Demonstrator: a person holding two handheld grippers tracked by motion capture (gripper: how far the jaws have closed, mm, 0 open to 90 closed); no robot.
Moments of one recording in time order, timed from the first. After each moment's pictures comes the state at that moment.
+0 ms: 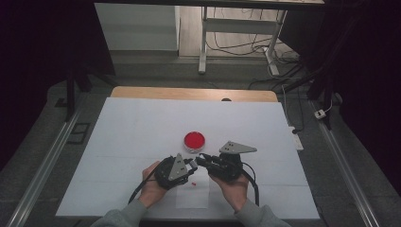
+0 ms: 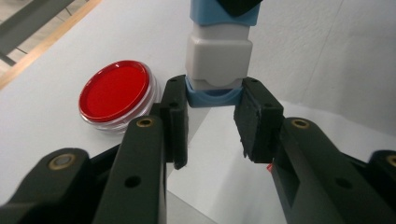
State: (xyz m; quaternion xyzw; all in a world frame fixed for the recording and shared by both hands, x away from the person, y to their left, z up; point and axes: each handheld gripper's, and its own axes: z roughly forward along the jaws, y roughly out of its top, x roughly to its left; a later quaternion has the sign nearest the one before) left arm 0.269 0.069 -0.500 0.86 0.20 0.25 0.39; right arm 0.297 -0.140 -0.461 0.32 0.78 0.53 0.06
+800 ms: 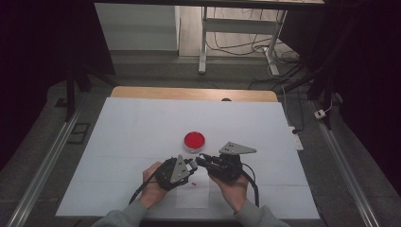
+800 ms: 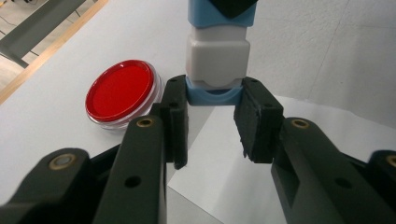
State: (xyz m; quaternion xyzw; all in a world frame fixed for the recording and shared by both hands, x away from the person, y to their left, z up) left arm 0.267 0.067 -0.502 0.86 0.20 0.27 0.38; right arm 0.297 -0.140 -0.464 0.33 0.78 0.53 0.06
